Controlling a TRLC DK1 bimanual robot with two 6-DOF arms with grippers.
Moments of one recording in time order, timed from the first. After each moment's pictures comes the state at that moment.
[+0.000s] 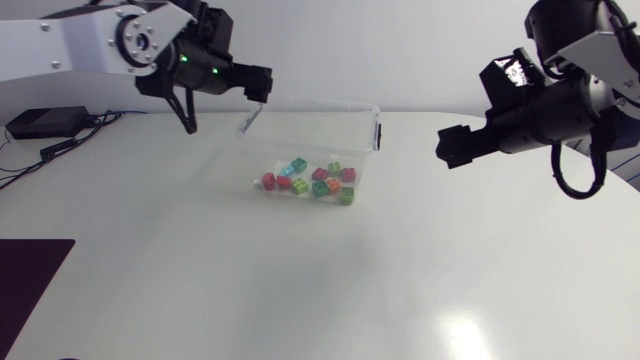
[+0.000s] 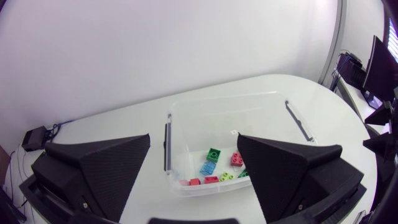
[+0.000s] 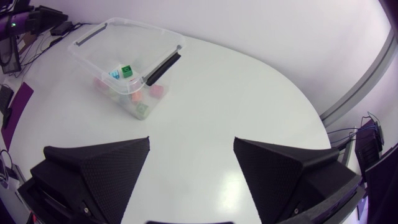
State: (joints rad) left arm -0.33 1.73 1.50 -0.31 -0.05 0.04; right arm 0.23 1.32 1.14 -0.63 0.07 -0.11
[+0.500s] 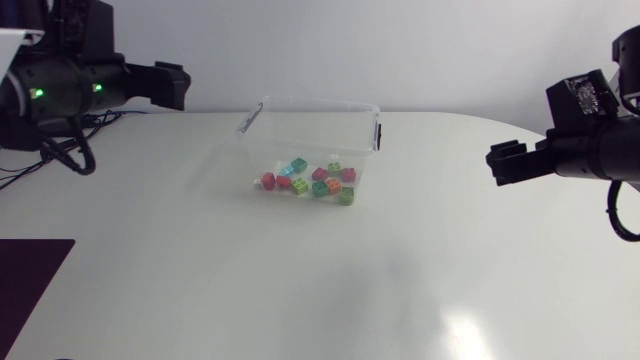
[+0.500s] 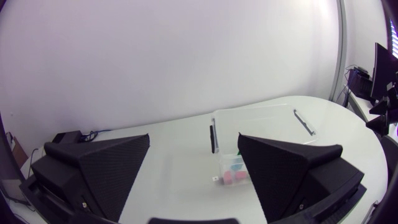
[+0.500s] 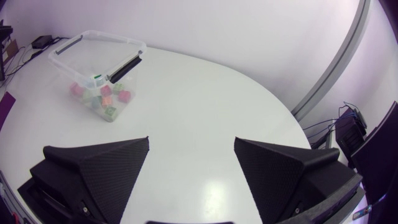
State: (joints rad) left arm -0.21 1.22 1.05 -0.16 -0.08 0.11; right arm 0.09 1.07 0.91 -0.49 0.11 -0.18
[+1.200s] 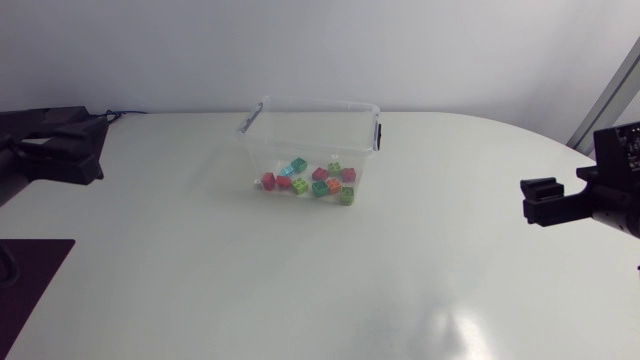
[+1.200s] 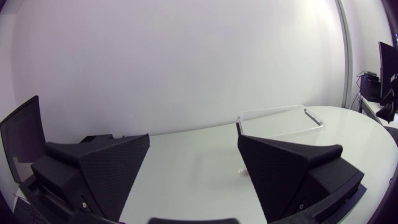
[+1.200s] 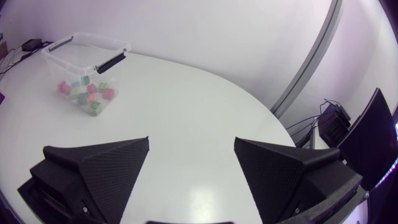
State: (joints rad) left arm -0.09 0.66 0.64 -0.12 -0.08 0.16; right arm 0.01 0.78 0.68 -0.43 0.14 -0.24
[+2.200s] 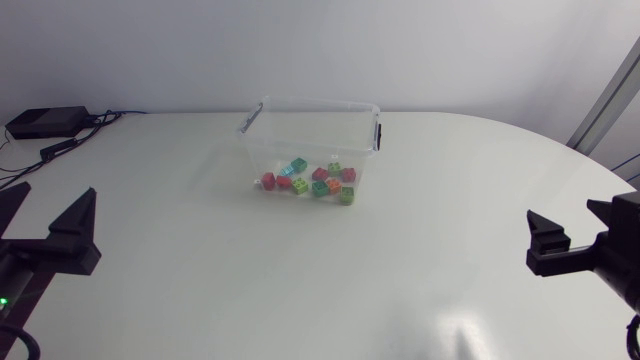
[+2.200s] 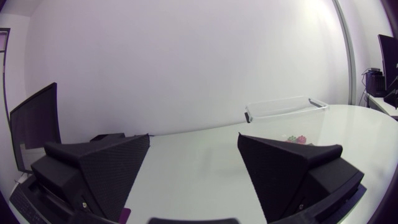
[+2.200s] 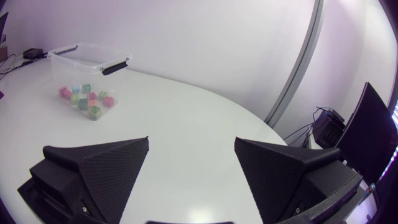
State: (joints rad) left arm -0.01 0.19 0.27 -0.11 -0.06 0.18; right arm -0.02 0.41 0.38 -0.31 0.11 -0.25
